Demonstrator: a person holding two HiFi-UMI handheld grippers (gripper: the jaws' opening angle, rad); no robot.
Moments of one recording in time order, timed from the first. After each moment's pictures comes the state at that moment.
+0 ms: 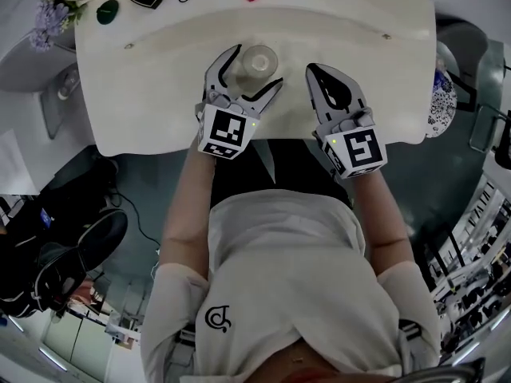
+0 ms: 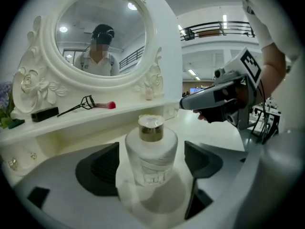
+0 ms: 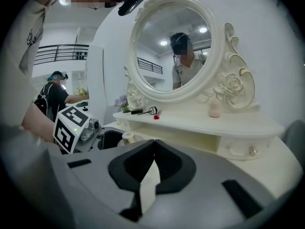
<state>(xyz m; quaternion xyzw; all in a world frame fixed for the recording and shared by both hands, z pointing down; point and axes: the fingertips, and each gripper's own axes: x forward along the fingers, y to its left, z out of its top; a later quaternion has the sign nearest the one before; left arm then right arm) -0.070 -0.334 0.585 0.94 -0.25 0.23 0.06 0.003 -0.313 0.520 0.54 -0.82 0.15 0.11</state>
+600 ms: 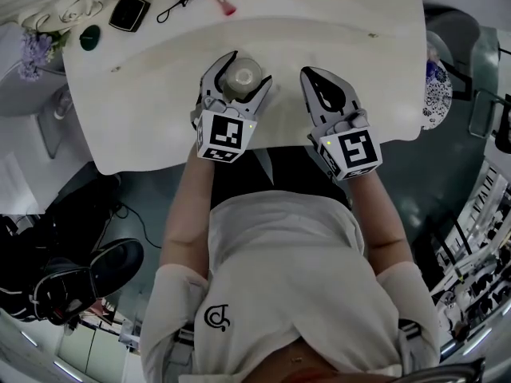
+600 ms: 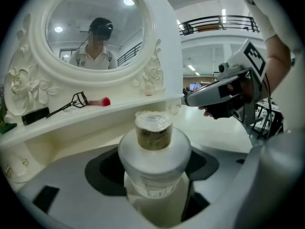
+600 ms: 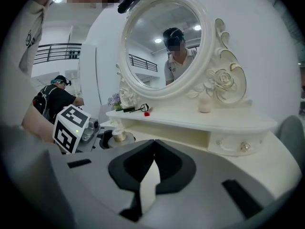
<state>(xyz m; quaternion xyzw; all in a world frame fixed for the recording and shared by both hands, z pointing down) -0.052 -0.347 0.598 0.93 -0.25 0.26 0.05 0.027 -0.317 0.532 0.56 -0.80 0.17 0.12</state>
